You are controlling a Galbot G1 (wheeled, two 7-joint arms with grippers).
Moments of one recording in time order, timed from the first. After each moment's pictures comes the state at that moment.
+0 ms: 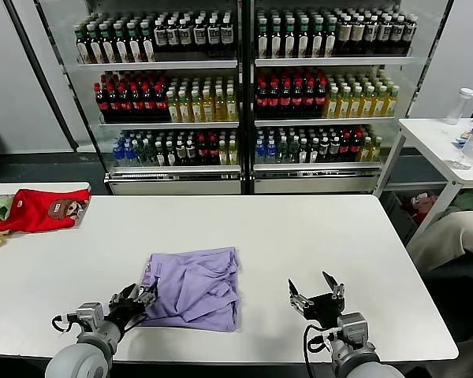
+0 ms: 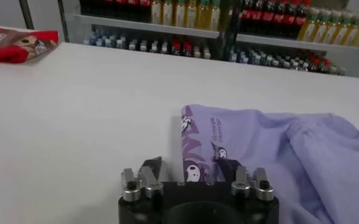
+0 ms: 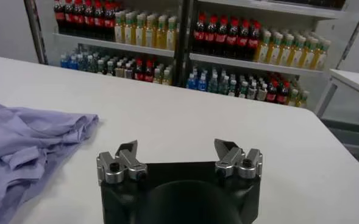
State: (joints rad) left arm 1.41 -1.15 -0.56 -1.96 -0.60 0.54 -0.12; right arm -1.46 1.13 0.30 2.29 0.29 -0.58 0.26
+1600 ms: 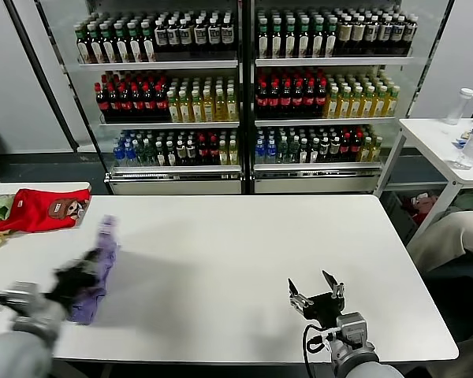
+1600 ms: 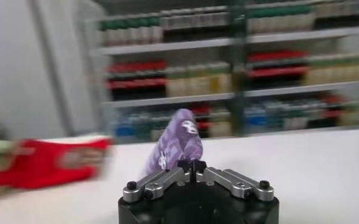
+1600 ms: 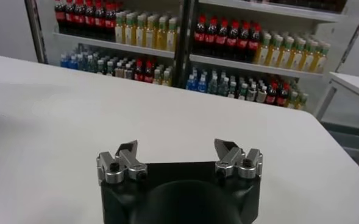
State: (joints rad) left arm 1.45 -1.09 -0.75 -2.20 -0.54 0.58 -0.01; right arm -1.46 1.14 0.30 2.29 0.27 -0.58 0.25
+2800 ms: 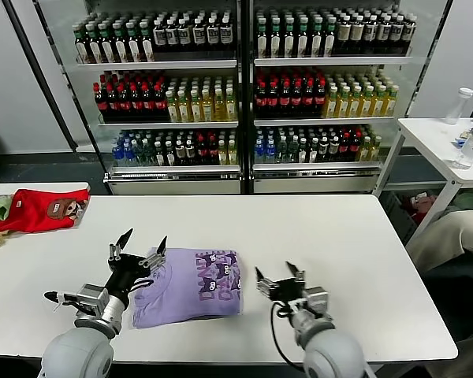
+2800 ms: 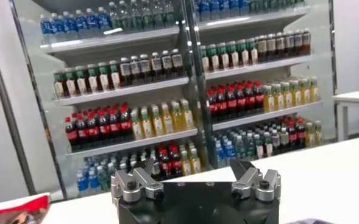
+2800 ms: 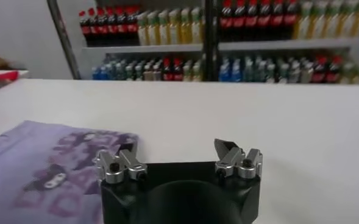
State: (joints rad) left arm 1.36 -1.17 -0.53 -2.14 -0.24 0.37 -0.04; right arm -1.18 1.26 0.11 2.05 0.47 -0.58 0.29
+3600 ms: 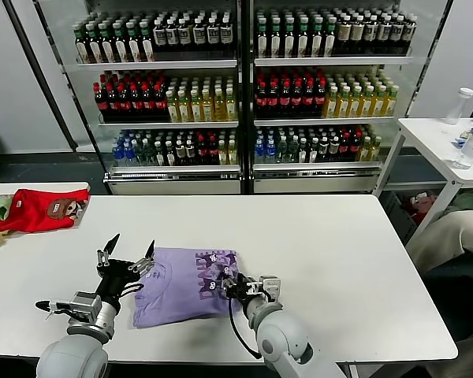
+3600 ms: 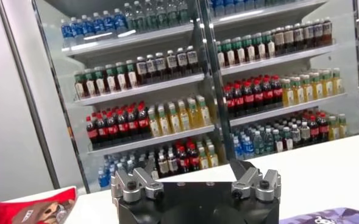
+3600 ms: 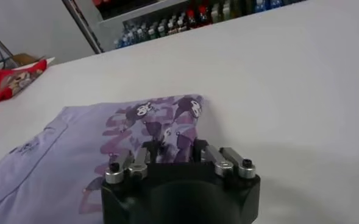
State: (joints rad) left arm 1.39 -1.19 -0.57 -2.12 -0.20 0.32 -0.05; right arm -1.01 1.38 -0.04 1.82 0.74 -0.58 0.42
